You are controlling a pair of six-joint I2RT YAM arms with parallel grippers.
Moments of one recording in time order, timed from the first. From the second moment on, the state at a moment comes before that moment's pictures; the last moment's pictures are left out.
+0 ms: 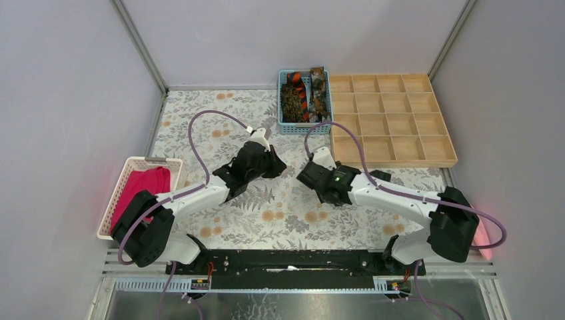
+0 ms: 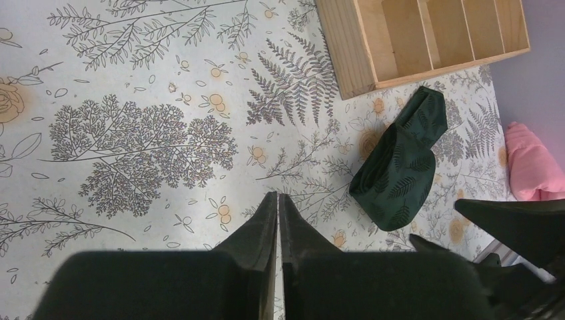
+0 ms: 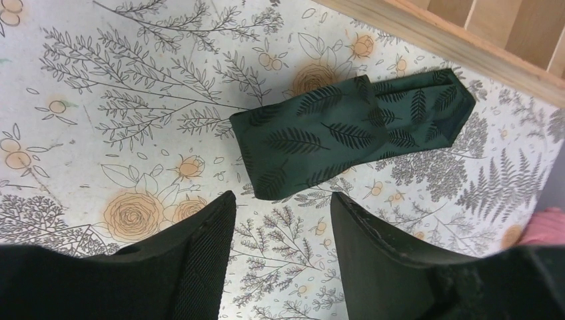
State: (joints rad) left arm -0.67 1.39 0.72 0.16 0.01 -0.67; right arm 0.99 1.42 1.00 -0.85 0.62 0.52
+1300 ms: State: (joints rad) left arm -0.67 1.36 0.68 0.17 0.01 -0.64; right arm 0.93 1.82 1.06 -0.77 0.73 0.43
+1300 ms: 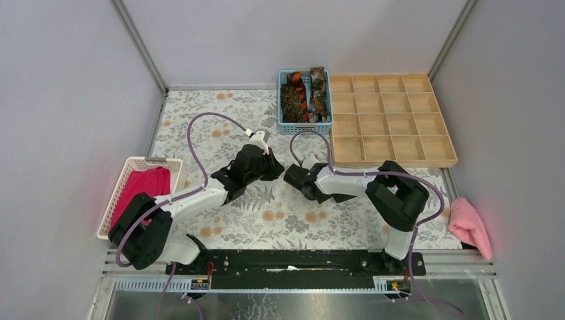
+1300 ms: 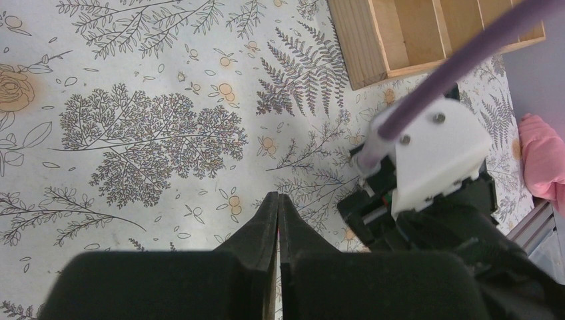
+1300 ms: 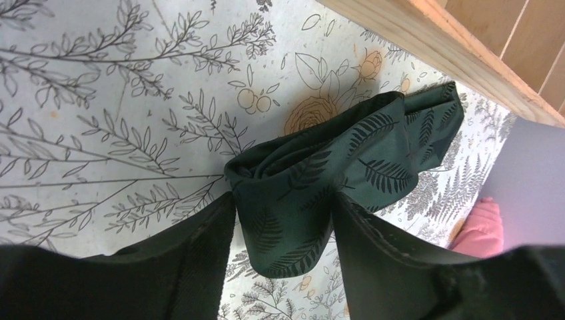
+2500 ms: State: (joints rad) left arm -0.67 1.31 0.69 0.16 -0.09 -0.61; right arm 0.80 1.67 1.06 -0.46 0.09 0.62
